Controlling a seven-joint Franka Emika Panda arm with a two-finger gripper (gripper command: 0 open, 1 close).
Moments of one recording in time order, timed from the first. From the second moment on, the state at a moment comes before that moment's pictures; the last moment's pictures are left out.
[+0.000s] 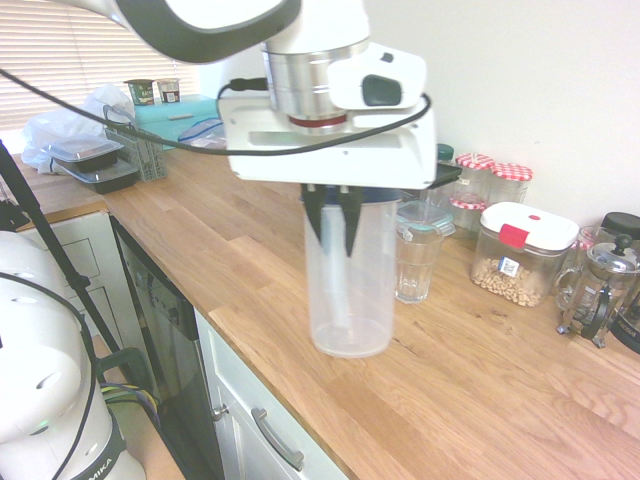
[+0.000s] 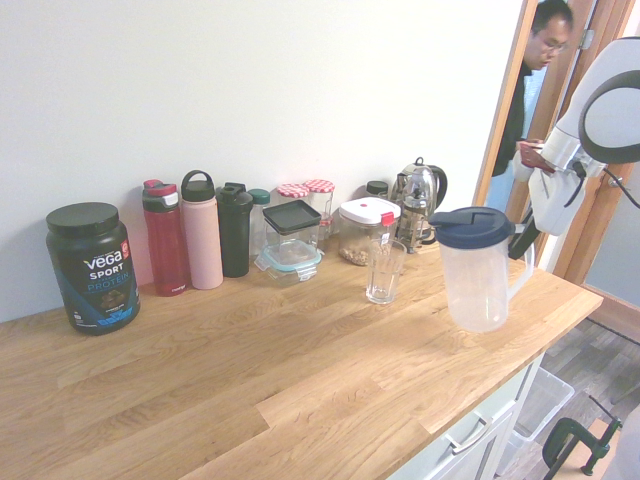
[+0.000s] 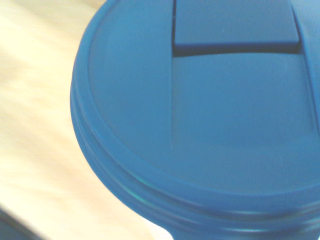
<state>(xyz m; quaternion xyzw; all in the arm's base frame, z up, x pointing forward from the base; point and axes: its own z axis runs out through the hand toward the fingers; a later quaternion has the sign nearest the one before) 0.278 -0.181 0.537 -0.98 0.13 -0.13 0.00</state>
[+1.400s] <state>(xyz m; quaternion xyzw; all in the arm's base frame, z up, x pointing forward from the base) 0.468 -0.117 0.549 -0.95 0.10 0.10 -0.27</state>
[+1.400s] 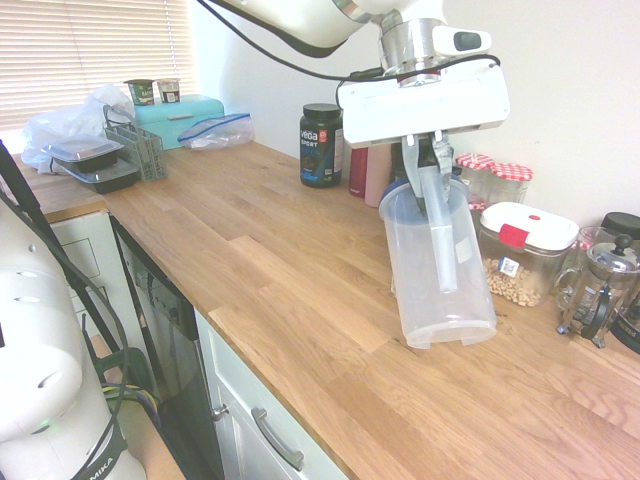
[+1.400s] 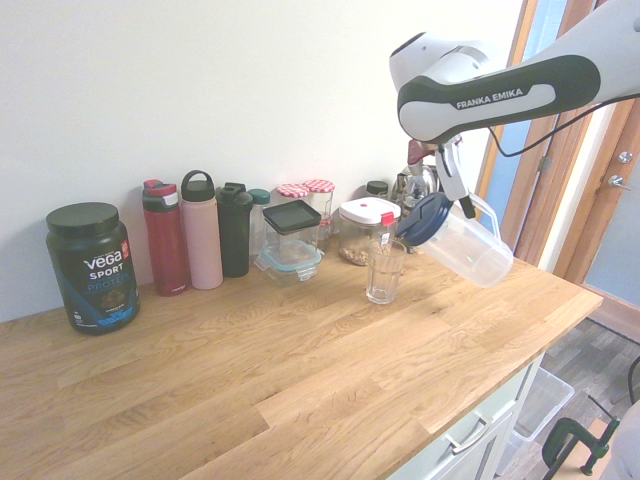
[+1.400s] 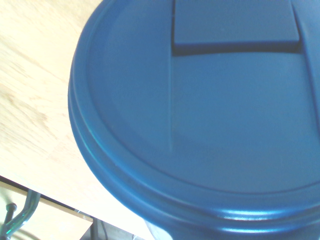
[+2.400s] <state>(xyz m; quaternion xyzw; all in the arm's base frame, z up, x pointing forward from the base) 0.371 -0.146 0.589 -0.98 0.14 -0.04 -0.15</state>
